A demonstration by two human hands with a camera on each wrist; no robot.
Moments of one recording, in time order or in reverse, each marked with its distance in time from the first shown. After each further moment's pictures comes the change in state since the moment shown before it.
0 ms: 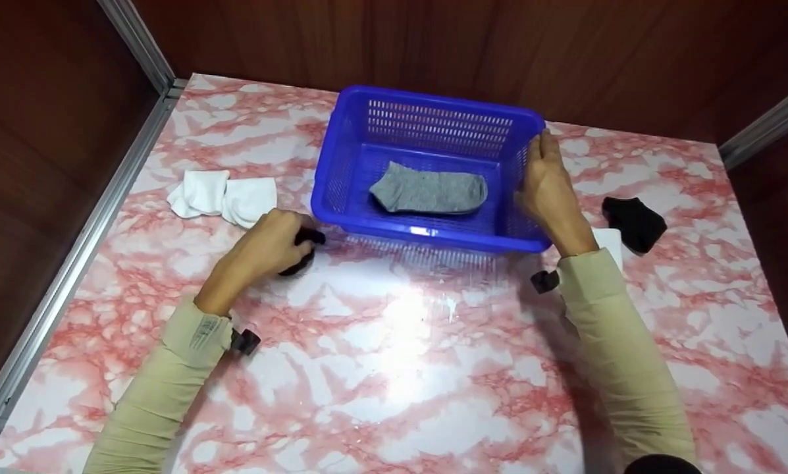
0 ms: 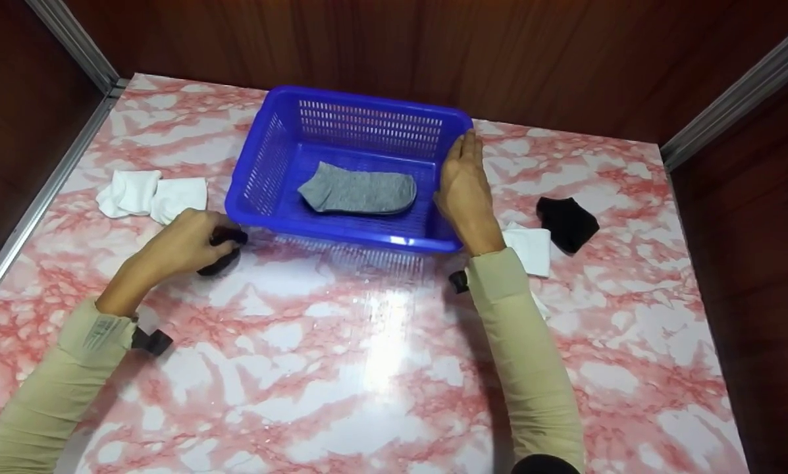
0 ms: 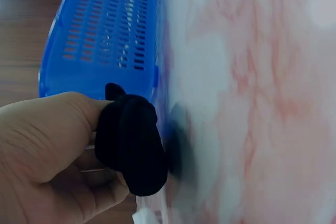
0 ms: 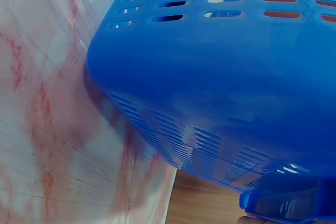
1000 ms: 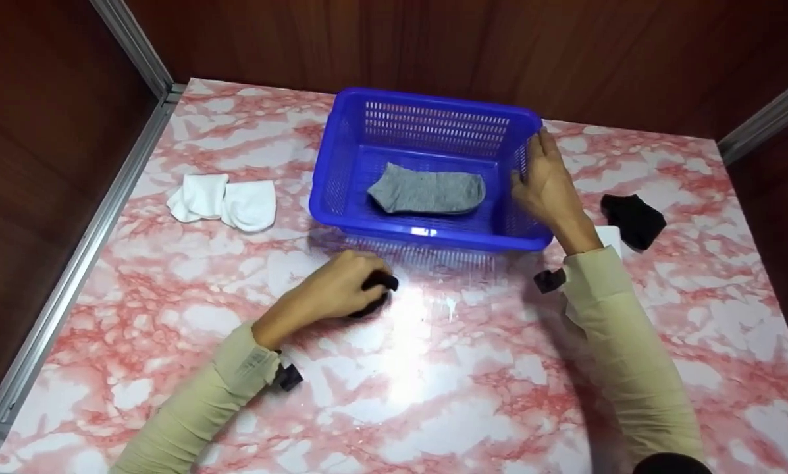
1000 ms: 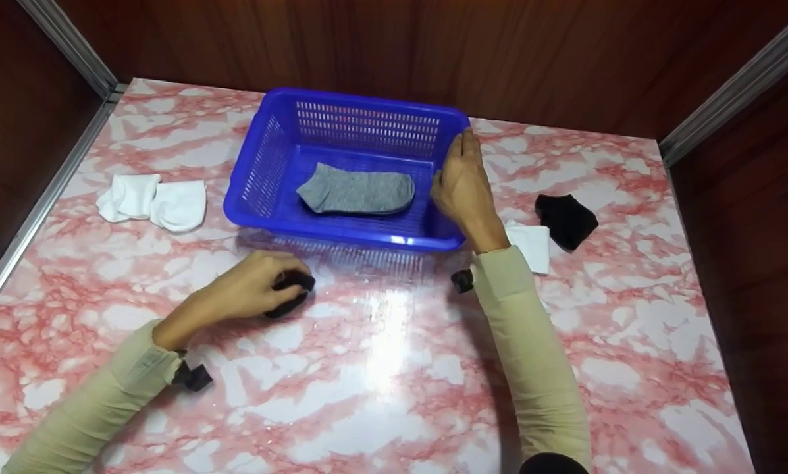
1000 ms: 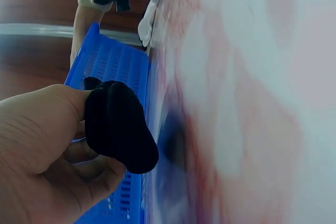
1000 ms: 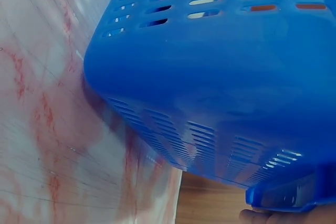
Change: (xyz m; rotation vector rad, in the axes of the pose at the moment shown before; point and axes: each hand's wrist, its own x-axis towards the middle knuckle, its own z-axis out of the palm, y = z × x) left_hand 0.000 0.085 0.058 -0.146 -0.082 0.264; right_hand 0.001 0.006 0.001 0.148 0.044 0.024
